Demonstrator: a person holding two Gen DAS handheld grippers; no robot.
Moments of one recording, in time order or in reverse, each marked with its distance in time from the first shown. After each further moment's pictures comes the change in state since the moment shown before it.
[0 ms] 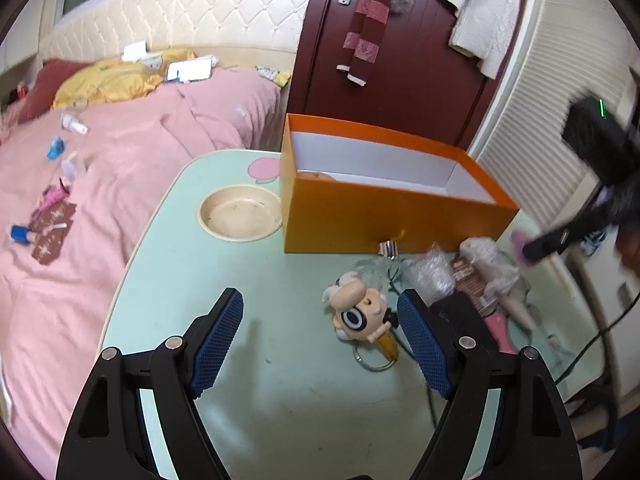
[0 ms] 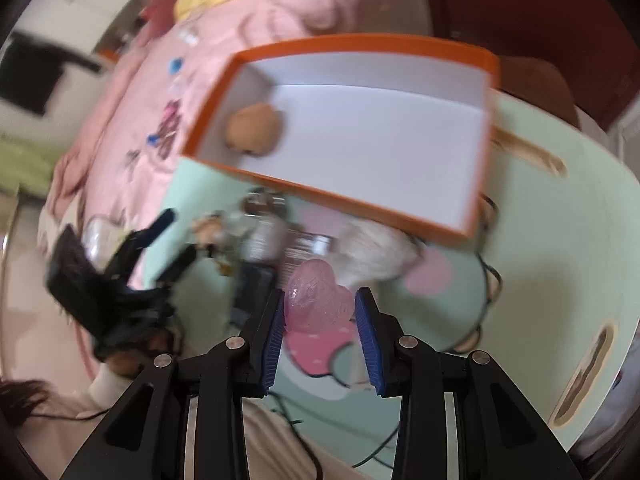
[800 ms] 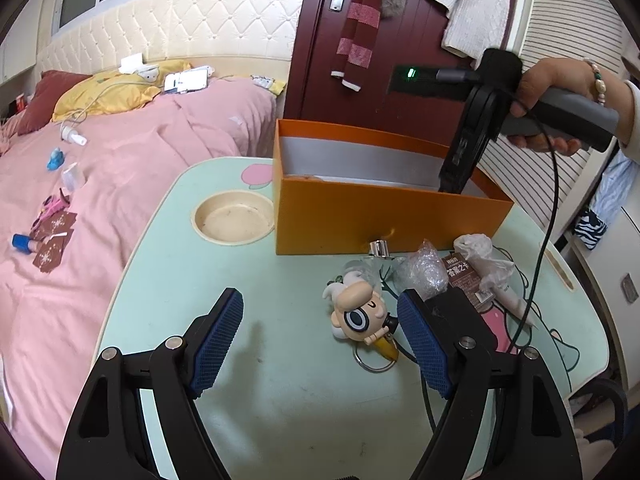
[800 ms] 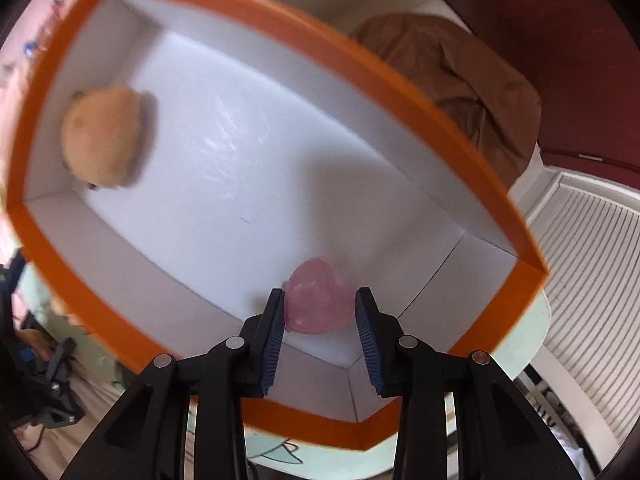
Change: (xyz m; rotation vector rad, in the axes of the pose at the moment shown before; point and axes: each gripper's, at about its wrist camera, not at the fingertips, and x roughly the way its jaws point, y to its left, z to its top) left arm -0.003 -0.014 -0.012 0.058 -0.045 0.036; right arm 0.074 0.009 0.119 -0.227 0.460 -0.458
